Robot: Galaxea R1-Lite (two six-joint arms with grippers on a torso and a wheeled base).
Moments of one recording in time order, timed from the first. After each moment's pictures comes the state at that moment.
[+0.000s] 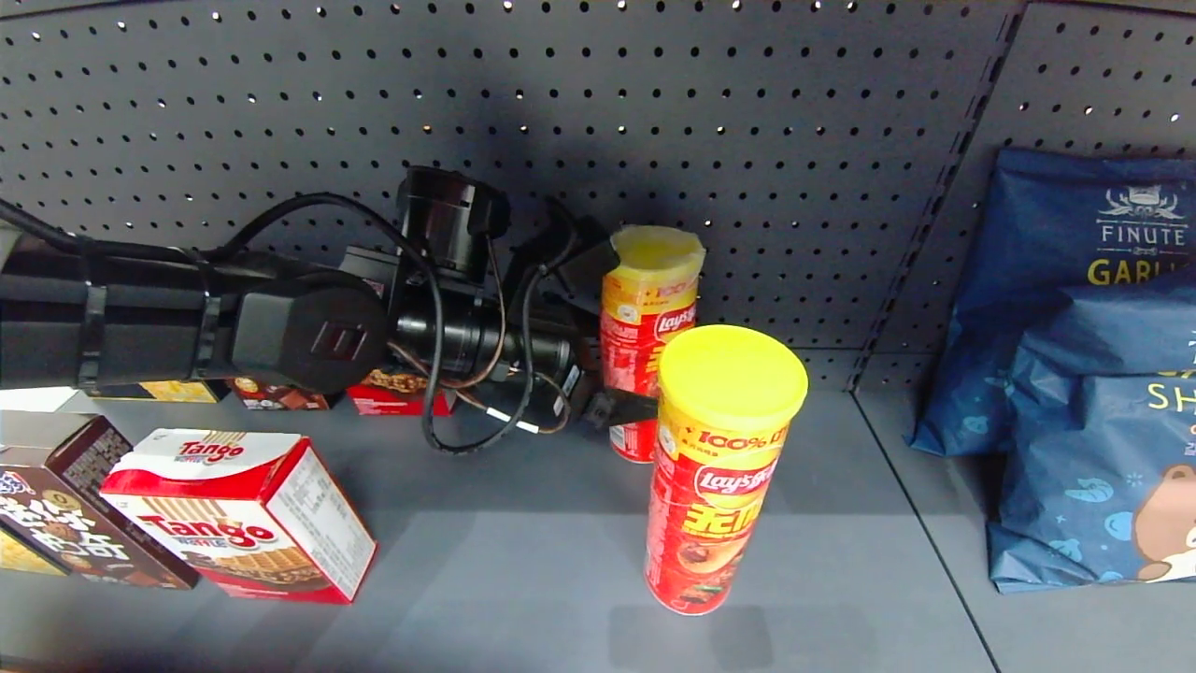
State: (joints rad) left arm -0.49 1.93 -1.45 0.00 -0.57 0.41; right arm 0.09 0.08 0.00 -0.01 0.06 0.01
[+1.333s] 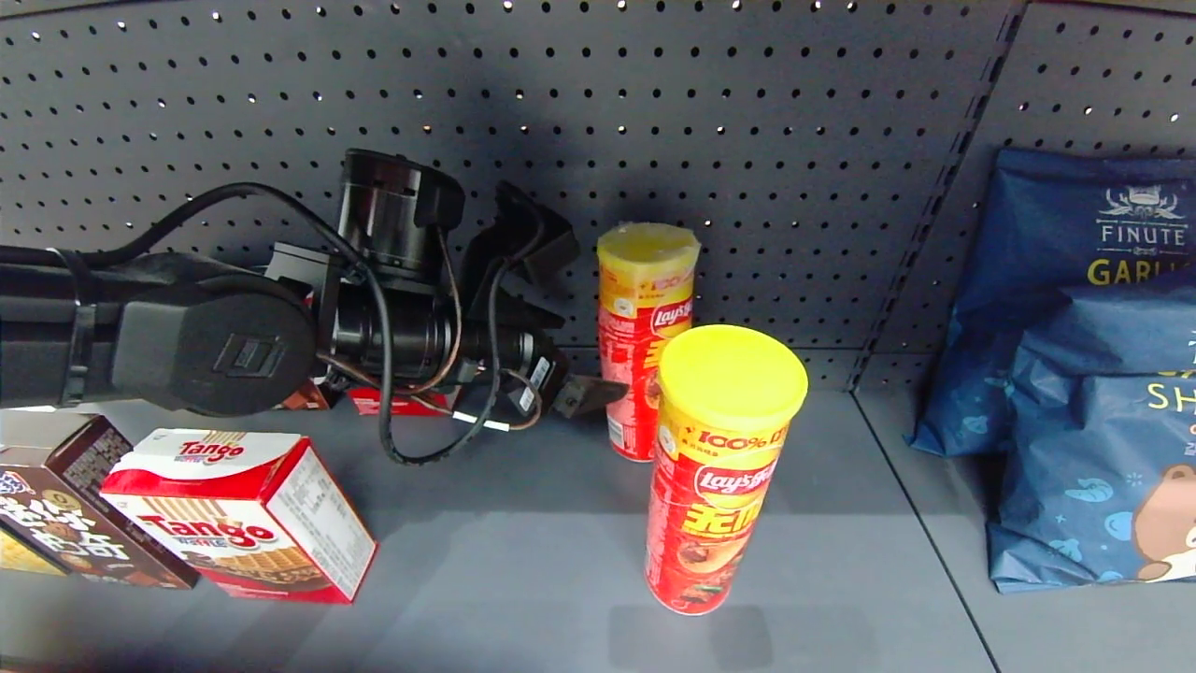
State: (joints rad) left arm -0.48 1.82 -1.33 -0.03 -0.29 0.34; right arm 0.09 0.08 0.00 -0.01 0.06 0.01
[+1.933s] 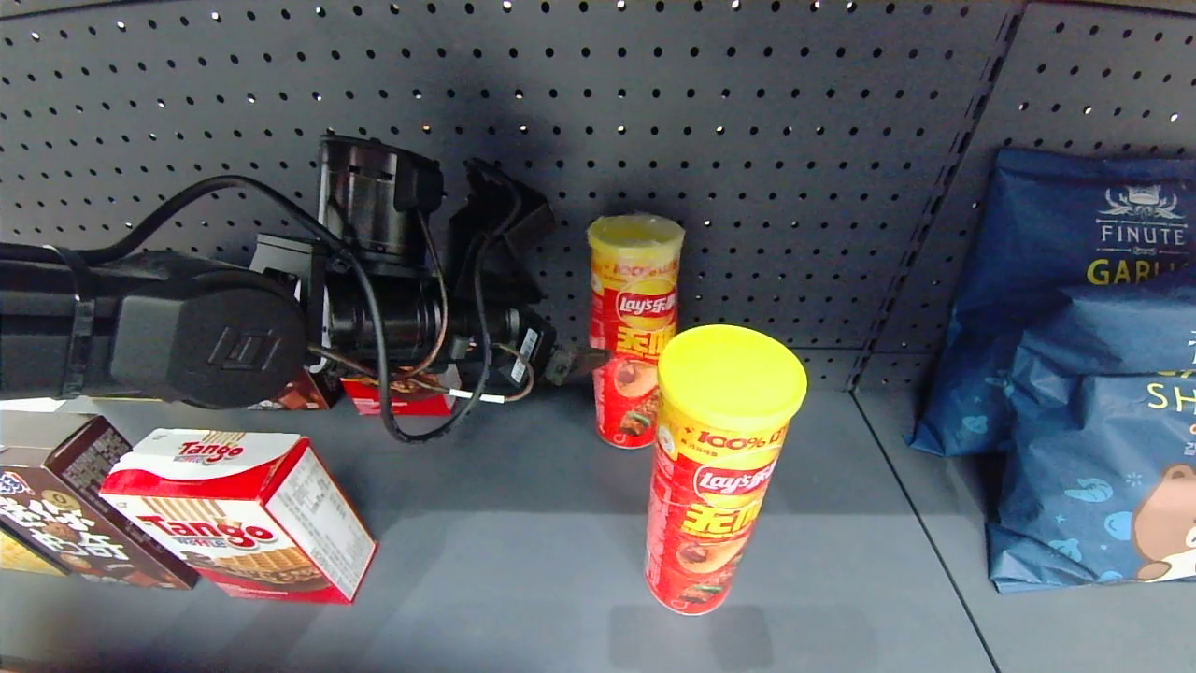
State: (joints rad) left arm -0.45 1.83 -1.34 -0.11 -0.23 0.28; right arm 0.09 0.08 0.00 -0.01 0.05 0.01
